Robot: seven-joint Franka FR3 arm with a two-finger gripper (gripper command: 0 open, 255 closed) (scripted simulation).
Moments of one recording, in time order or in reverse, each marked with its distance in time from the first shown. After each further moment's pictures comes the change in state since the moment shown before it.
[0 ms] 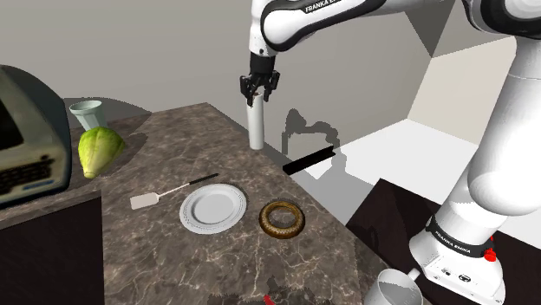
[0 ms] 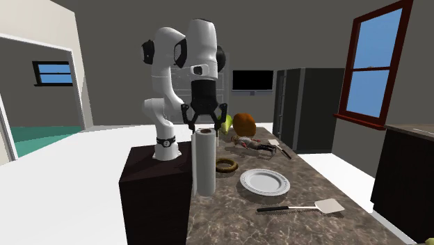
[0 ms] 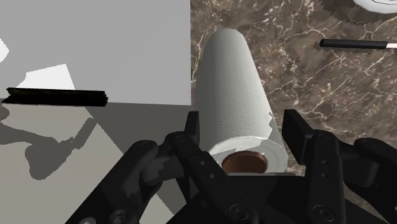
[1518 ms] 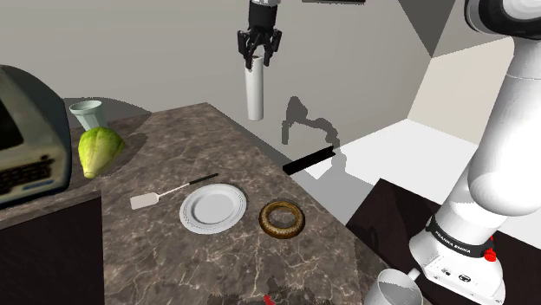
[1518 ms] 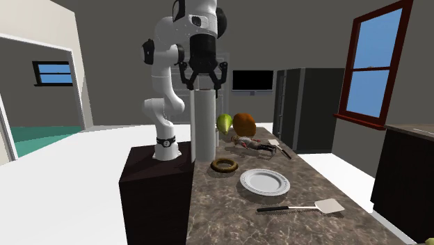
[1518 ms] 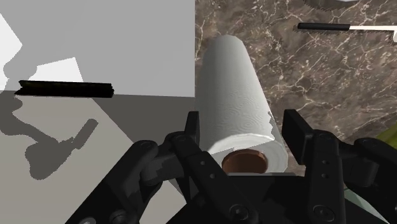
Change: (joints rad) arm 0.010 0.011 0.006 0.323 0.008 -0.312 -0.025
